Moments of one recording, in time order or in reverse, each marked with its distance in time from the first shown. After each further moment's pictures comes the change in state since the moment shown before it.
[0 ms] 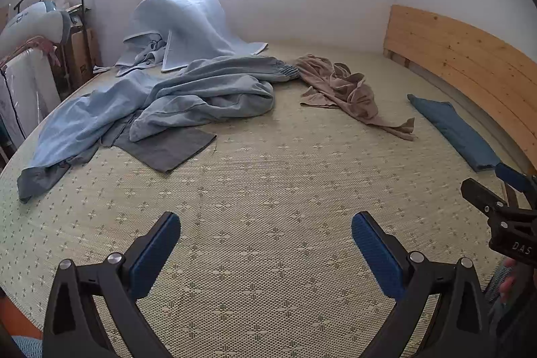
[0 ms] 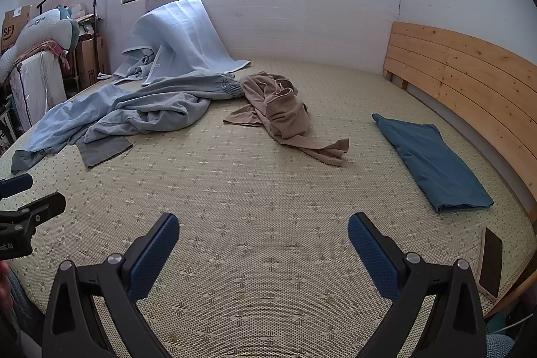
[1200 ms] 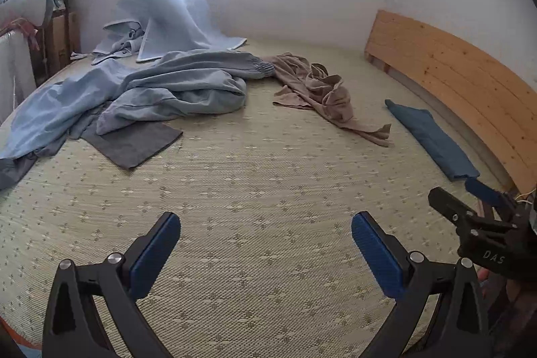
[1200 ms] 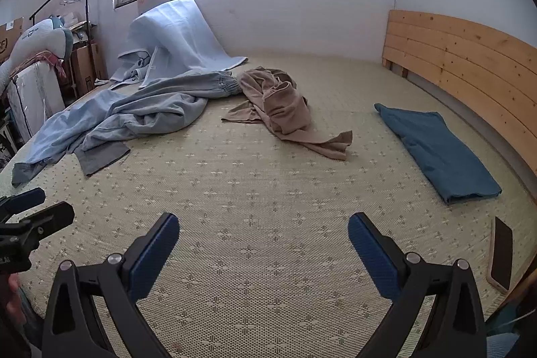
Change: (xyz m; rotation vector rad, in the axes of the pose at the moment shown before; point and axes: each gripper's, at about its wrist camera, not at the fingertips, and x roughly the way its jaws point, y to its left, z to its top) left arm 0.020 -0.008 0.009 -0.054 0.015 -0.128; right arm 0.017 -0.006 0.007 0.058 0.028 0.019
